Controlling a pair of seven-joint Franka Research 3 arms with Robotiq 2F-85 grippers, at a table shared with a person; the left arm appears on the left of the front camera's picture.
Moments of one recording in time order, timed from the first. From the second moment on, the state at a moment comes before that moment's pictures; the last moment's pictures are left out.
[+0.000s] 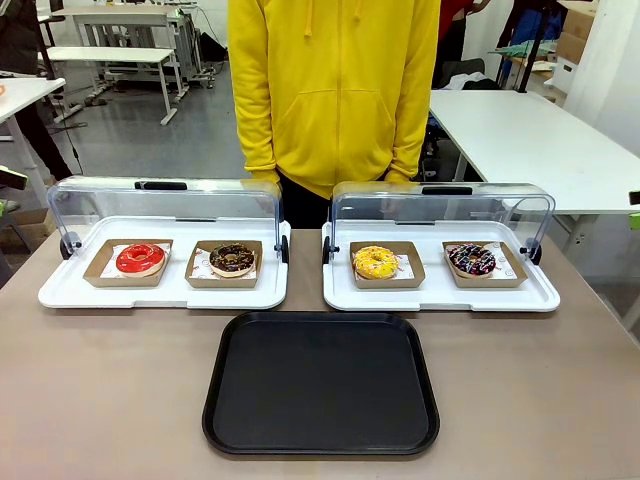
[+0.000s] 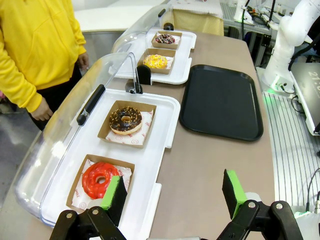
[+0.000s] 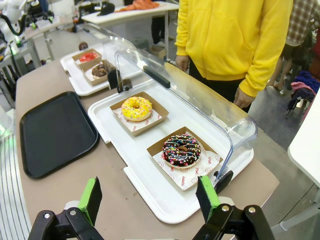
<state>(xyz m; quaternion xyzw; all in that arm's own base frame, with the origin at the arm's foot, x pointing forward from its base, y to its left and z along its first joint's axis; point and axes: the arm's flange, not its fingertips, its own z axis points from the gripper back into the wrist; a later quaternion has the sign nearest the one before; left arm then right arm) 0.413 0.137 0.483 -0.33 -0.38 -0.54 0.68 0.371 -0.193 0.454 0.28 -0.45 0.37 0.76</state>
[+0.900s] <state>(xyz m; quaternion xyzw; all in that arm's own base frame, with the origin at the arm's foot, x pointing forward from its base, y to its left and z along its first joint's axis) 0.413 0.137 0.483 -0.33 -0.38 -0.54 0.68 0.371 -0.193 0.454 0.28 -0.45 0.37 0.76</state>
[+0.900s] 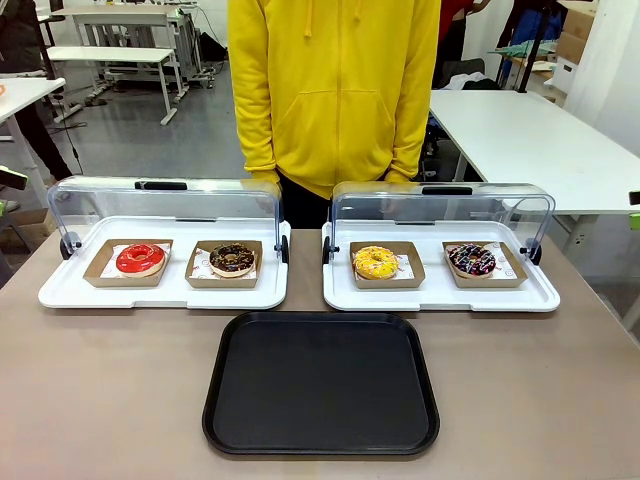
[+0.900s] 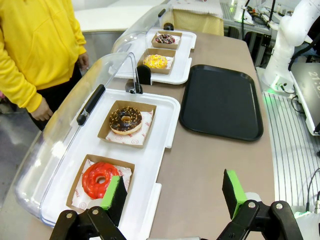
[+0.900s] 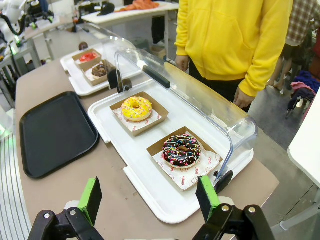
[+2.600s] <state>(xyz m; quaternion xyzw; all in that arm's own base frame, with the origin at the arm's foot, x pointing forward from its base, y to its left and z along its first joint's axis) 0.413 0.137 0.483 -0.33 -0.38 -0.54 0.68 0.371 -0.193 0.454 0.28 -0.45 0.37 0.76</state>
